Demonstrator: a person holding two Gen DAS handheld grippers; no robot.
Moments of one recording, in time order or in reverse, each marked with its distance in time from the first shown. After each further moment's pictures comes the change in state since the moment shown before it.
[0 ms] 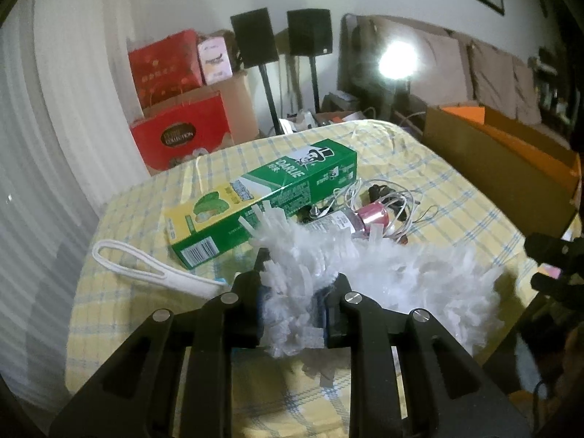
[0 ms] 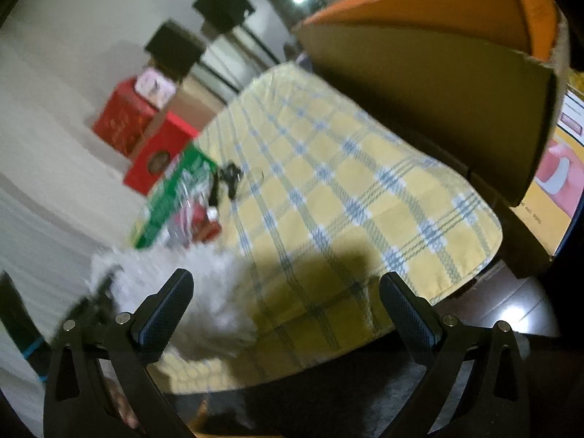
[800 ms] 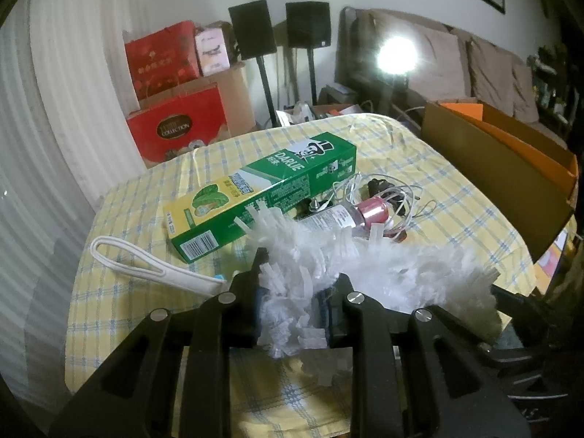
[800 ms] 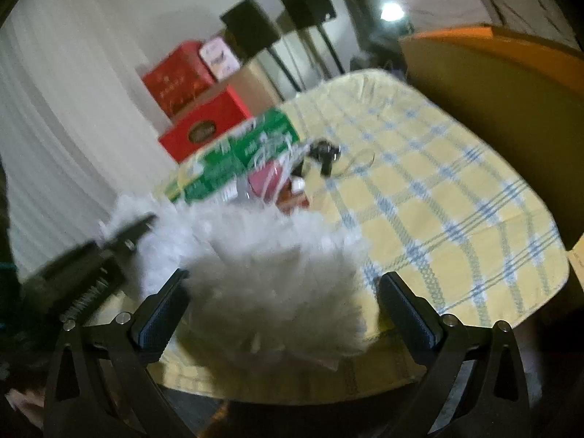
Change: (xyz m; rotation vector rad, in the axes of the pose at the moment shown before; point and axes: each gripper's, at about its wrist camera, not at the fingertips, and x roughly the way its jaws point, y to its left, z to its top) left arm 0.003 0.001 0.002 -0.002 0.036 -0.012; right arm 0.043 0.073 -0.044 -0.310 -0.019 0.036
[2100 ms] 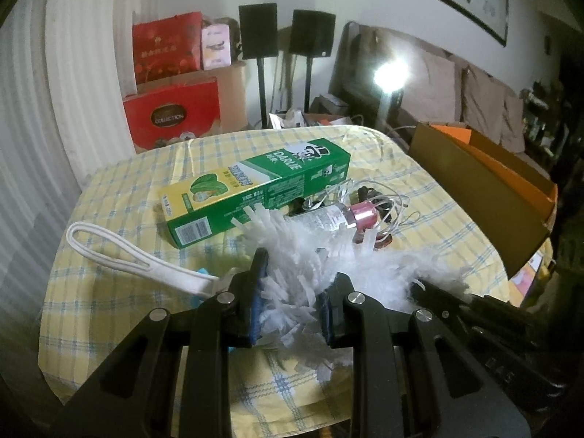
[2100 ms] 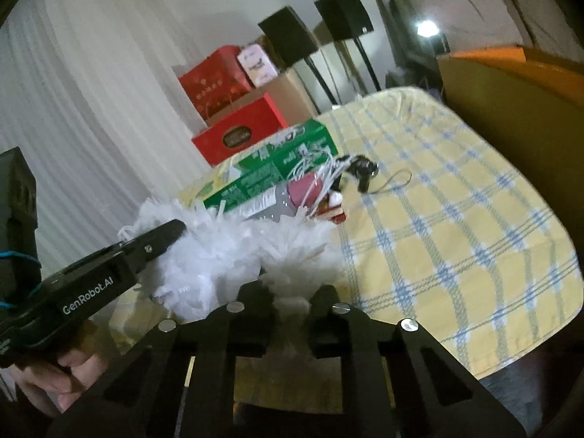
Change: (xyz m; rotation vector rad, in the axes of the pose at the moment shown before) left arm -0.008 0.017 -0.011 -0.099 -0.026 -0.090; right arm -0.003 0.016 0.000 -0.091 -0.066 0.105
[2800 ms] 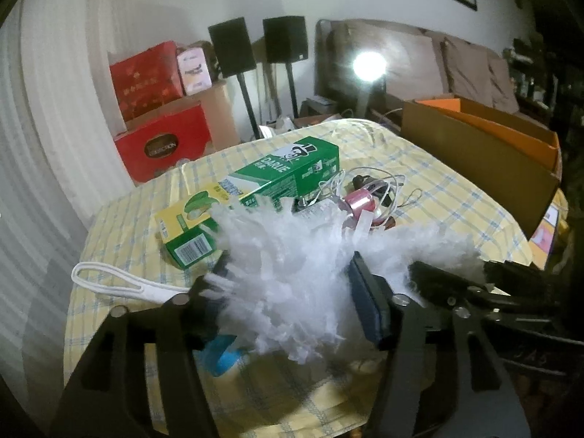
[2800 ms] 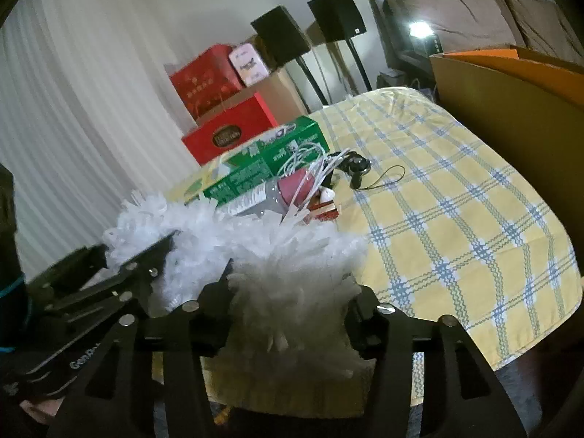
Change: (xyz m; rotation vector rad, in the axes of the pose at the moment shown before) left arm 0.004 -0.015 -0.008 0.175 -0.039 0.026; right arm 0.005 -0.004 -0.005 0.020 -0.009 -0.026
